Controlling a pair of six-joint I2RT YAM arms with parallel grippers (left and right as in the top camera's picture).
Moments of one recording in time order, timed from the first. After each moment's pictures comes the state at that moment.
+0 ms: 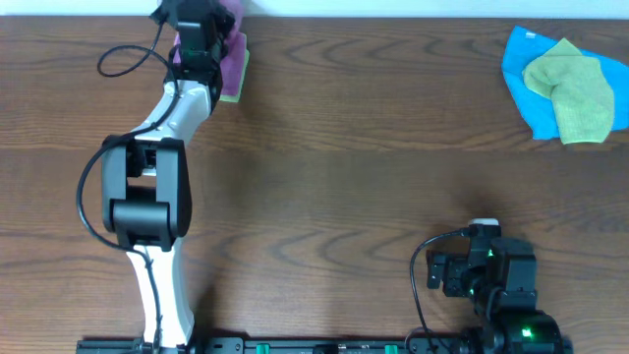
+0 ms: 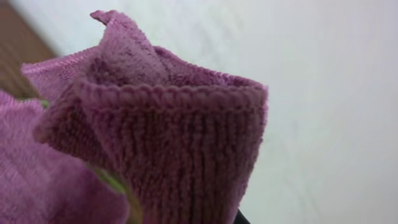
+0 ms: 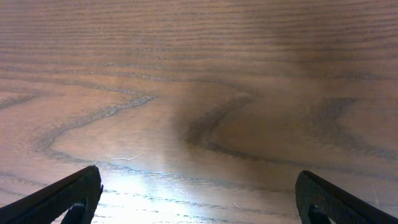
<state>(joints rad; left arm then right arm) -0.09 2.24 1.64 0.30 -0.10 -1.03 0.00 0.47 0.32 -0.79 -0.09 0.08</state>
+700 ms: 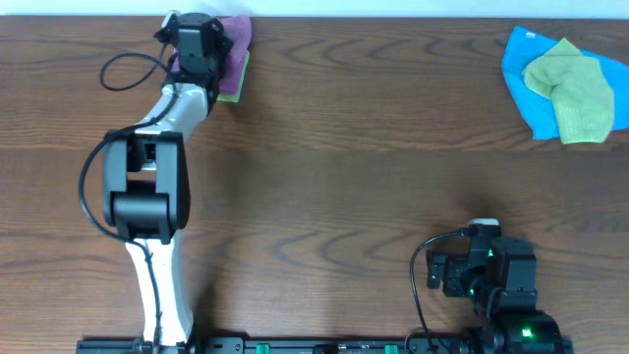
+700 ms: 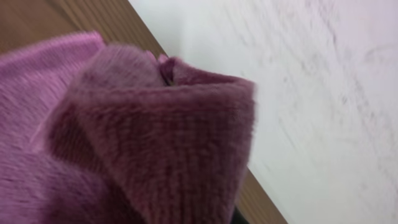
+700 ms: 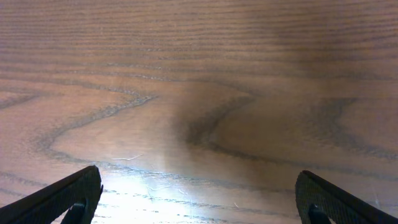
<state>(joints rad) -0.05 2.26 1.64 0.11 -0.06 -1.01 0.00 0.47 0.32 -0.79 -0.09 0.08</state>
